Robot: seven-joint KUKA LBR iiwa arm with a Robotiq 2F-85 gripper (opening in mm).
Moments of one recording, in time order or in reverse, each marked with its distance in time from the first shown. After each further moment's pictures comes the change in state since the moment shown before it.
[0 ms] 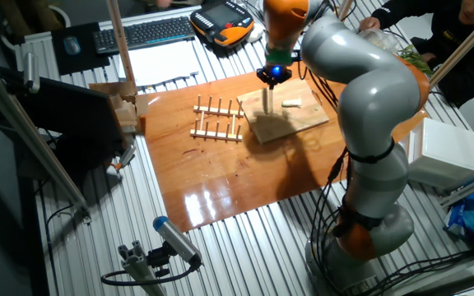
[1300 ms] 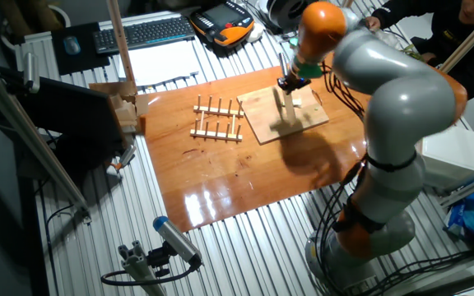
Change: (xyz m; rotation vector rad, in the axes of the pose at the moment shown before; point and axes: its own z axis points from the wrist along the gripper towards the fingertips) arm 0.013 -0.068 0.021 -0.072 -0.115 -0.152
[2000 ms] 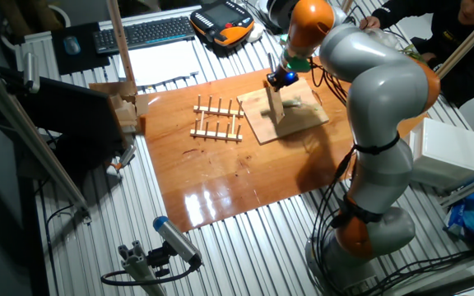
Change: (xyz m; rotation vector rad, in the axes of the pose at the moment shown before) arm -0.050 0.029 0.053 -0.099 0.089 0.006
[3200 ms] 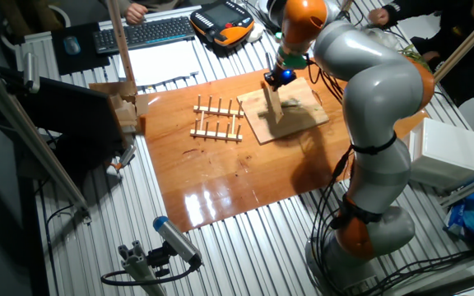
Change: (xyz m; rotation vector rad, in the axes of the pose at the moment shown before) arm 0.004 0.004 -0.004 0.035 0.031 -0.023
